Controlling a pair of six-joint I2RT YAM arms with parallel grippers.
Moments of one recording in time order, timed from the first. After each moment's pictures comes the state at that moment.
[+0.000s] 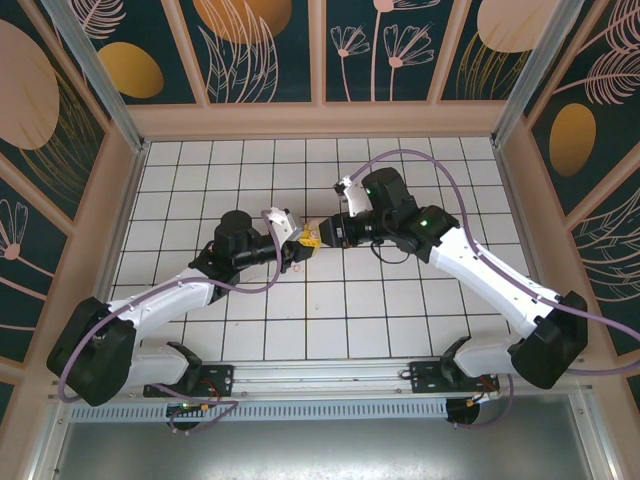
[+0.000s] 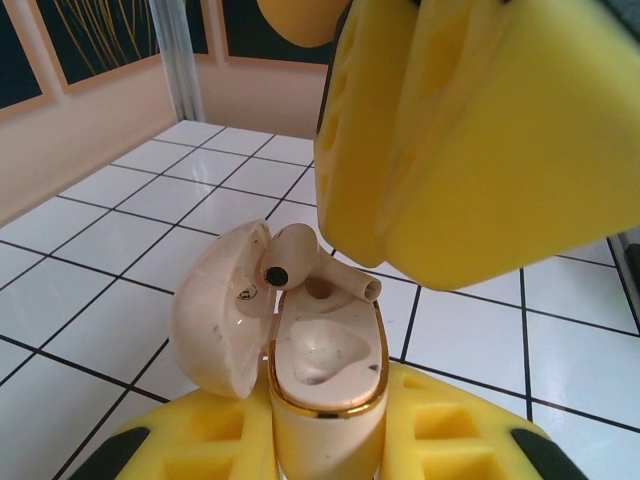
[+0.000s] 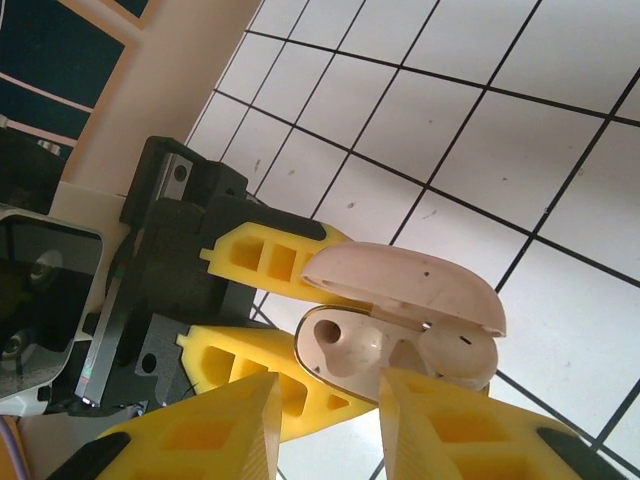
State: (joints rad) left arm -0.60 1.28 0.62 0.43 0.62 0.12; right arm 0.72 1.31 1.20 -0.56 -0.42 0.43
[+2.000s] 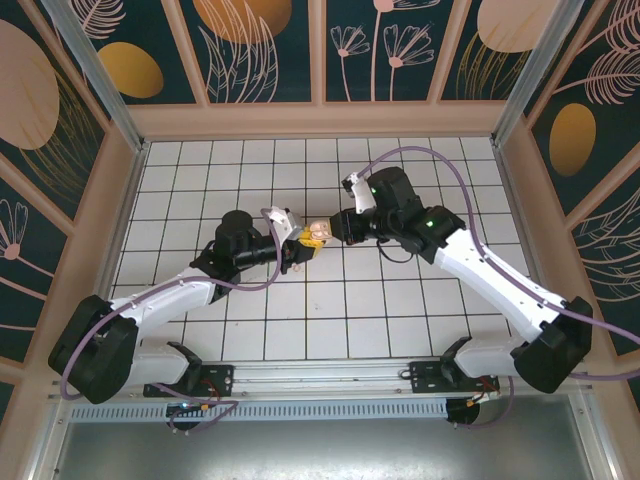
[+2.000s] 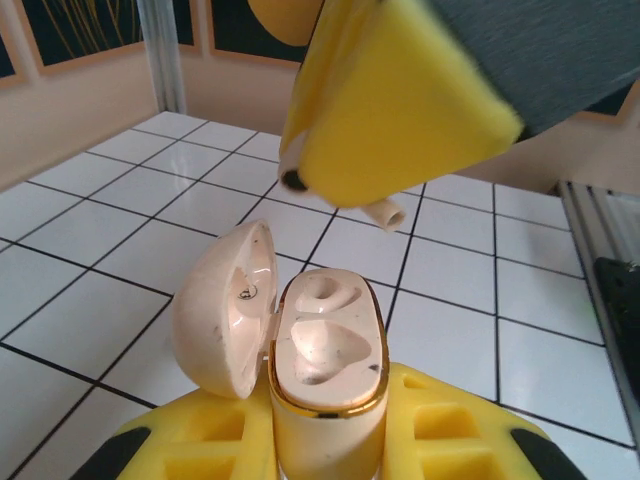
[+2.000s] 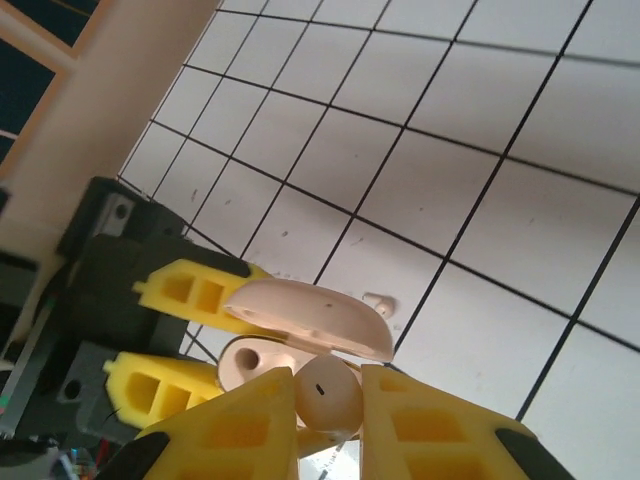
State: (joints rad) left arm -0.60 1.30 0.62 0.45 0.66 0.03; right arm 0.72 1.27 1.20 -0.58 -0.27 0.35
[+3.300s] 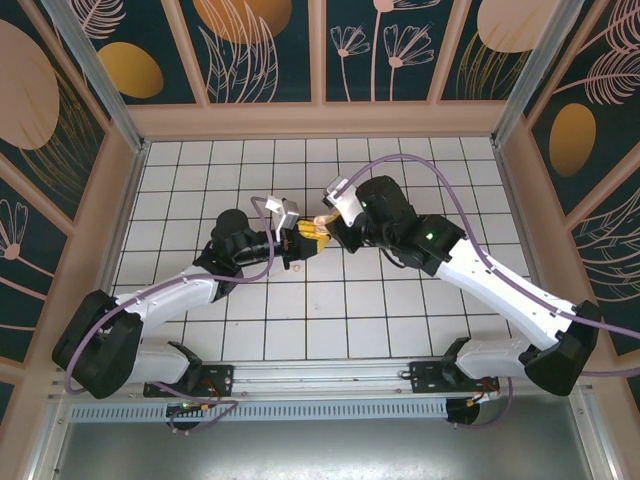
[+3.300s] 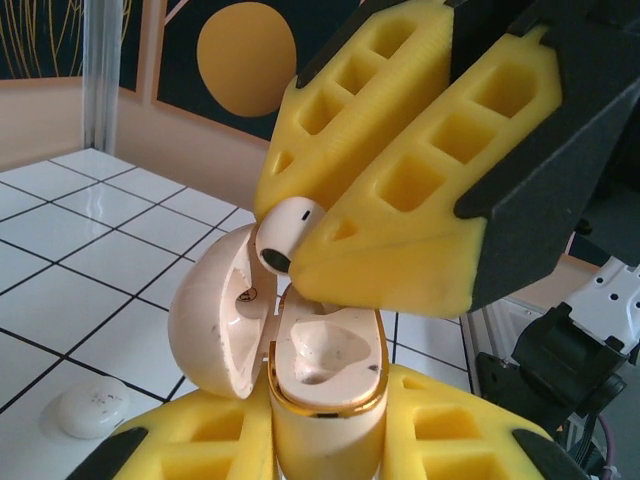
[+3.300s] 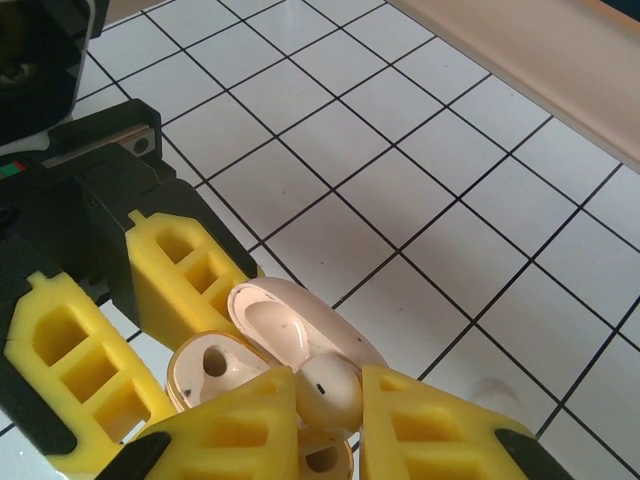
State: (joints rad) left arm -0.60 1.32 0.63 0.67 0.77 -0.30; right arm 0.87 1.25 1.25 -0.61 0.03 -0.09
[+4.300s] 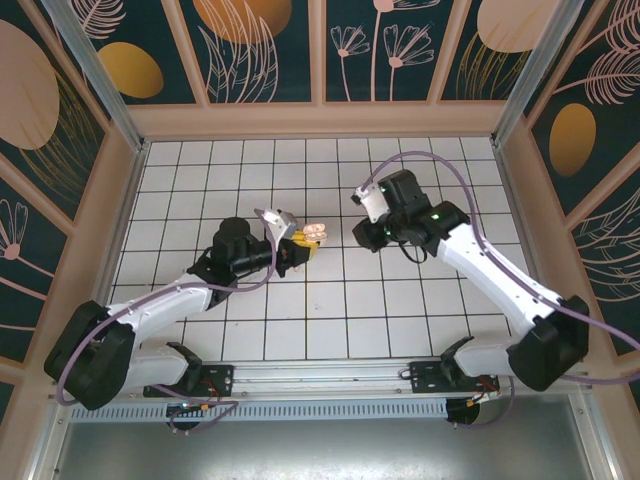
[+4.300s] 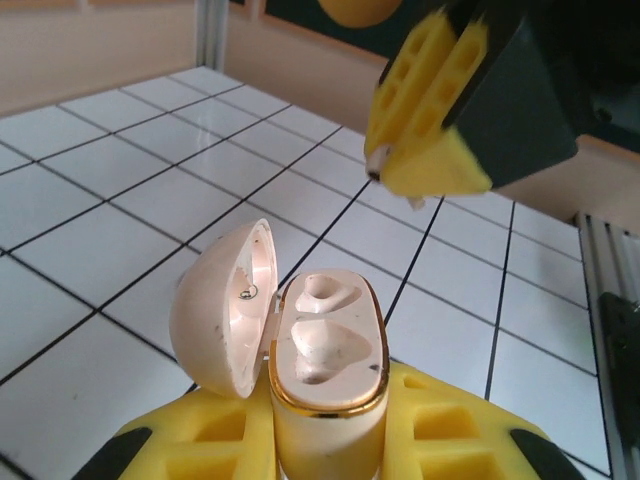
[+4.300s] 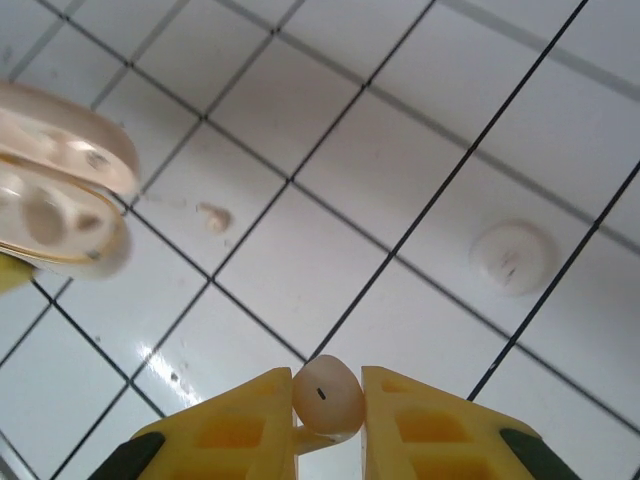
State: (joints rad) left arm -0.60 1.25 0.55 0.43 0.55 -0.11; right arm 0.60 1.33 1.16 -0.77 -0.21 -0.03
